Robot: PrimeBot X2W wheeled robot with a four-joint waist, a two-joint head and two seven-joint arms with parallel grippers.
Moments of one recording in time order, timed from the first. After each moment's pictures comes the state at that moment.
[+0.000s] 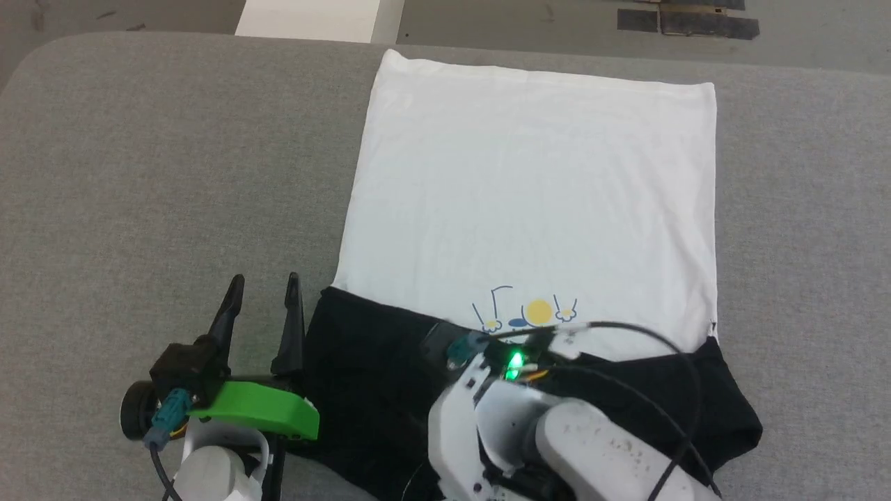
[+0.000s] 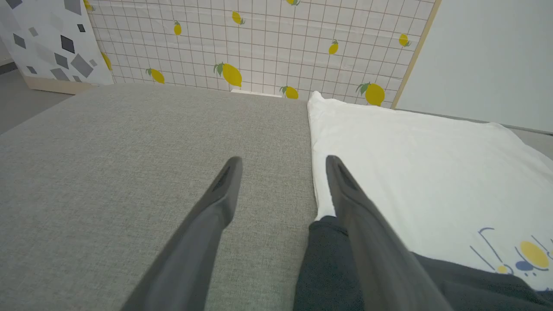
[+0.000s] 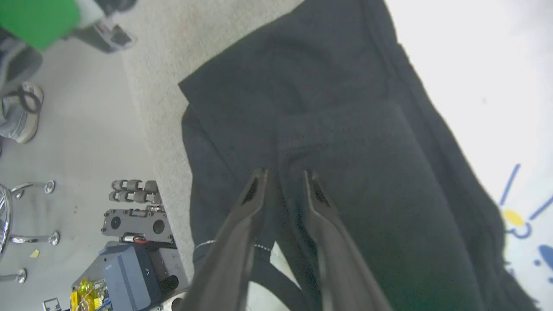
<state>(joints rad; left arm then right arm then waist) -0.12 0.05 -0.01 0.14 -0.17 -0.11 -0.26 -0.48 -0.05 0.84 0.31 0.42 0.13 0.55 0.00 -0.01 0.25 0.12</state>
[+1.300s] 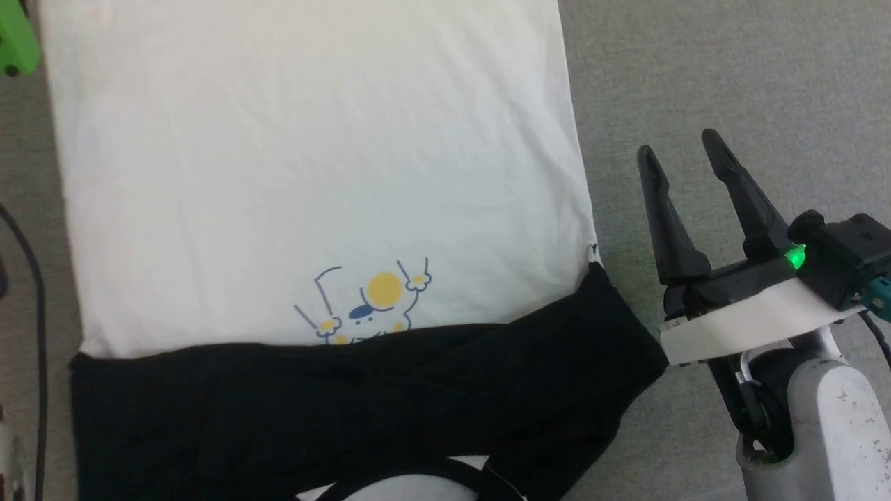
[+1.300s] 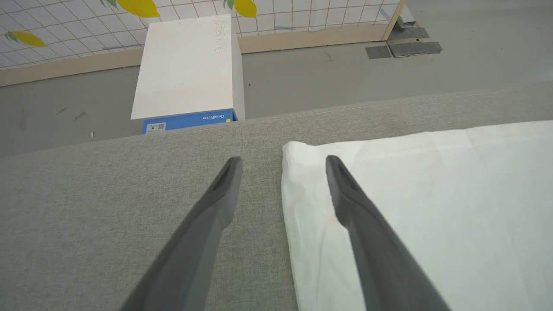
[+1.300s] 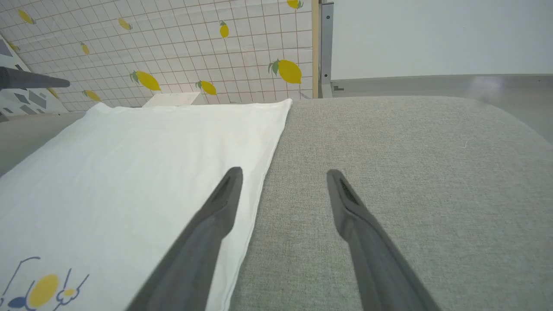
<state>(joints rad) -0.99 0.50 -0.03 0.29 -0.34 -0.06 0.68 -0.24 -0.05 0.10 -0.23 0.22 0.13 0.07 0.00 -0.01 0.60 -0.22</state>
